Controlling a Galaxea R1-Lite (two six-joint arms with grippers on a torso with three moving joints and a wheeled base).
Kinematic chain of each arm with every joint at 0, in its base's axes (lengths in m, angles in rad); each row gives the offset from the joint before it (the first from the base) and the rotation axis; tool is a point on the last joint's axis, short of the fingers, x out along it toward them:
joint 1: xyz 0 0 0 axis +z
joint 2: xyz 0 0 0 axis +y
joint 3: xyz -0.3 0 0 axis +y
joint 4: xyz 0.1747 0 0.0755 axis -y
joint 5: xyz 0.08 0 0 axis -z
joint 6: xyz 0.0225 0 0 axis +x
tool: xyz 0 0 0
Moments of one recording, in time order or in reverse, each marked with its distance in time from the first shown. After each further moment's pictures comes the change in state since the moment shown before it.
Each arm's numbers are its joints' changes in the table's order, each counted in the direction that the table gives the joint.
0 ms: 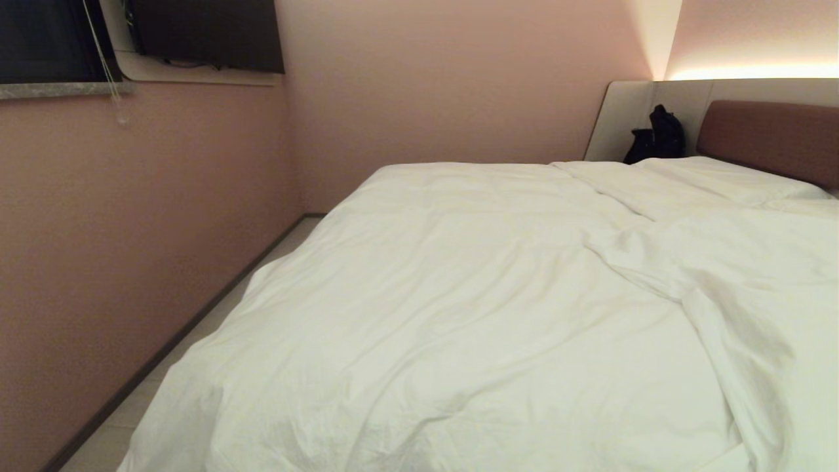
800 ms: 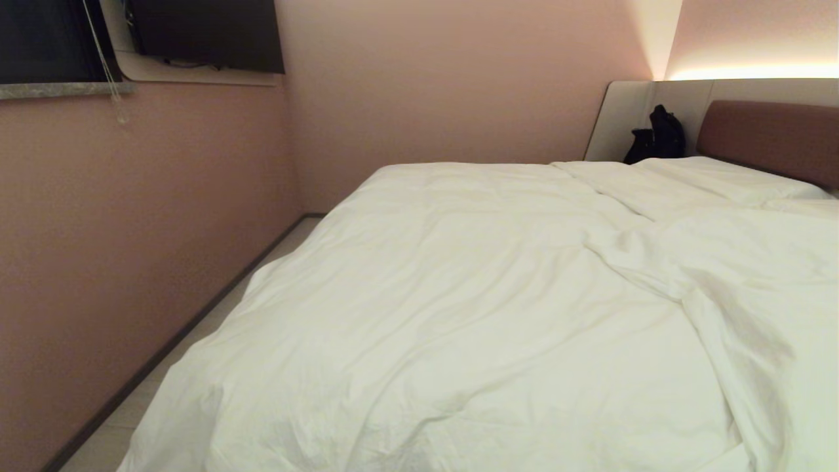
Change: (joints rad) left arm -0.011 -0.191 0.192 -0.020 0.036 -0.026; right arm 0.000 0.000 0.000 0.000 0.000 -0.001
